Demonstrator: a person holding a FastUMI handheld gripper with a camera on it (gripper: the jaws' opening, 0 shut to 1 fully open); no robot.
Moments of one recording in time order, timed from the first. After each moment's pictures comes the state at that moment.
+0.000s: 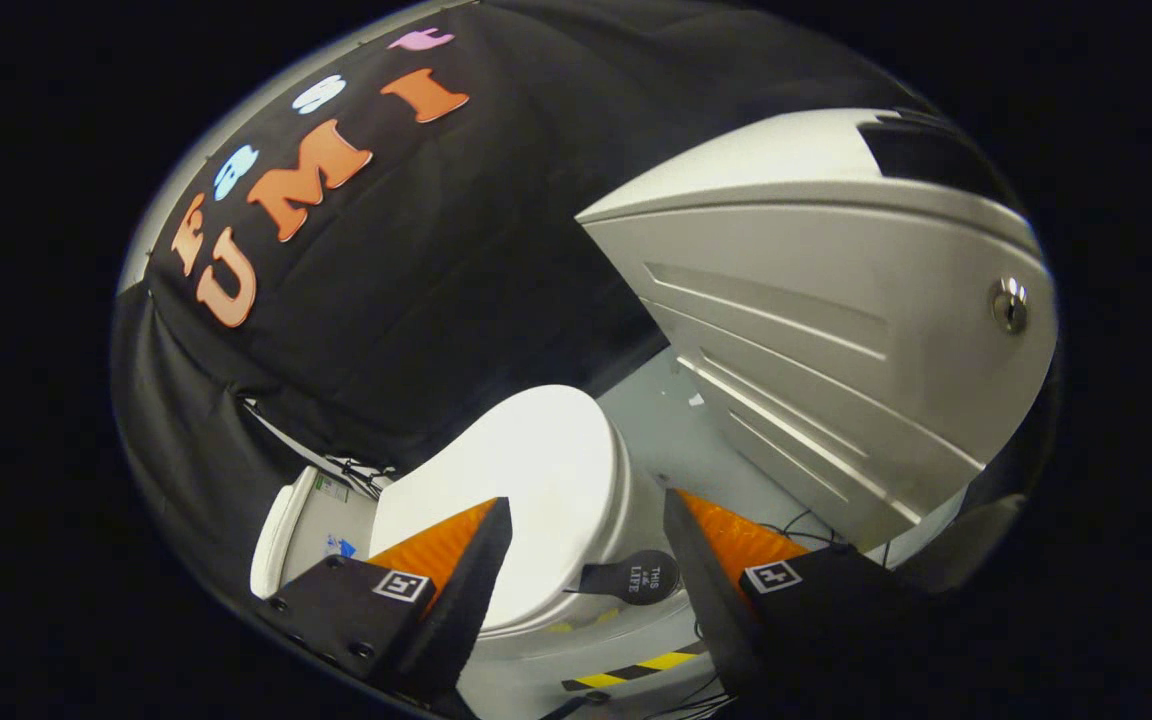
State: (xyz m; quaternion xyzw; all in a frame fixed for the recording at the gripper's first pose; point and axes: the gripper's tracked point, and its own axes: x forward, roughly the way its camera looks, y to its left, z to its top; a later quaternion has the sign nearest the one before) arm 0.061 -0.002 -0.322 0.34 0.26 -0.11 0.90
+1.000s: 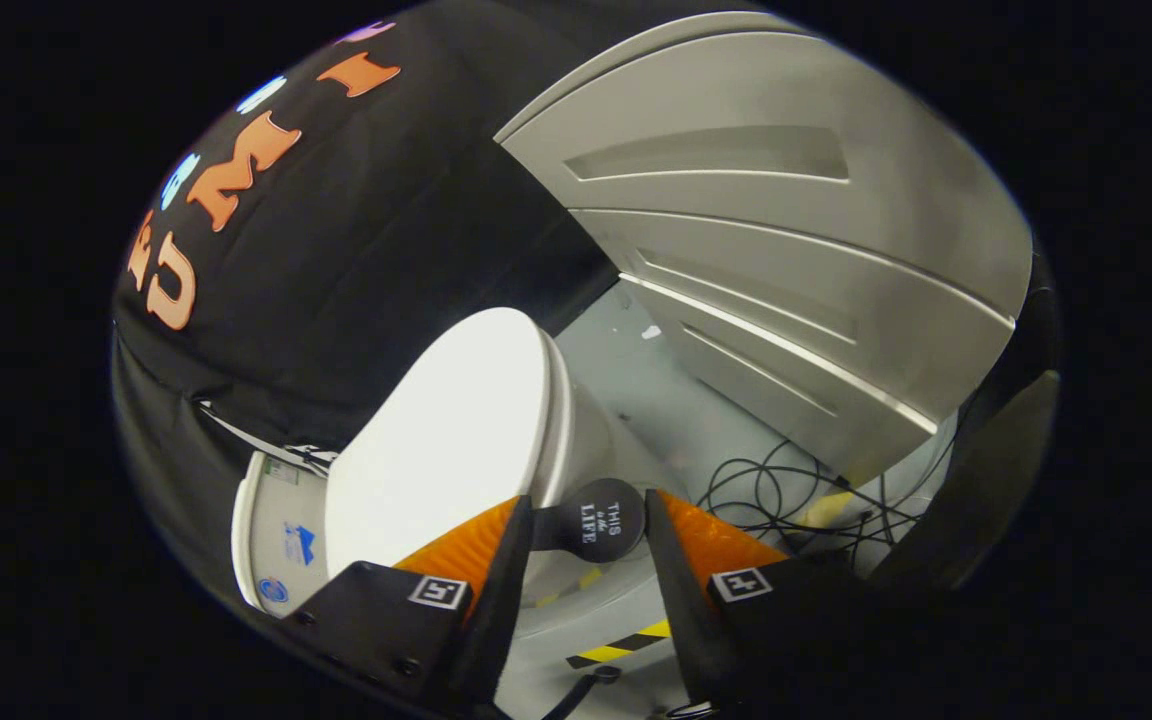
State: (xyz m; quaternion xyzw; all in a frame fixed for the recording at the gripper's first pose) arm -0.010 0.016 -0.400 0.35 0.39 -0.15 0.84
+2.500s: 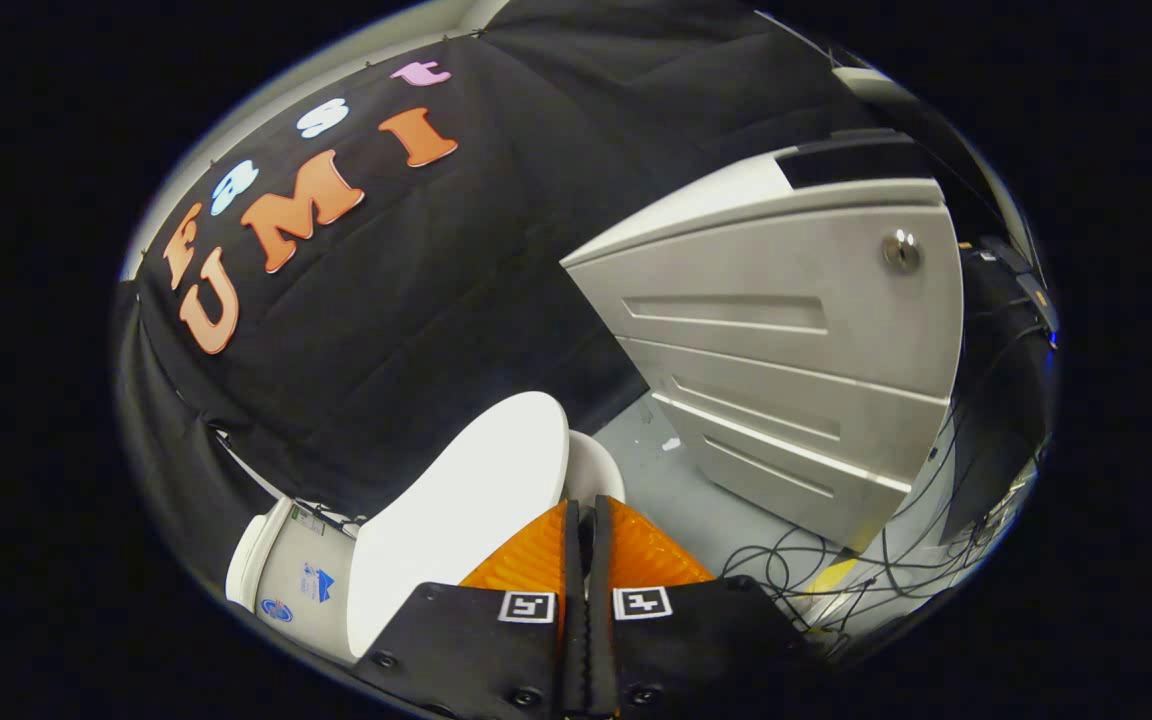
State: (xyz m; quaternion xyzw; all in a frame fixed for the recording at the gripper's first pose) arm 0.043 0.024 -0.278 0.28 0.16 -0.17 0.93
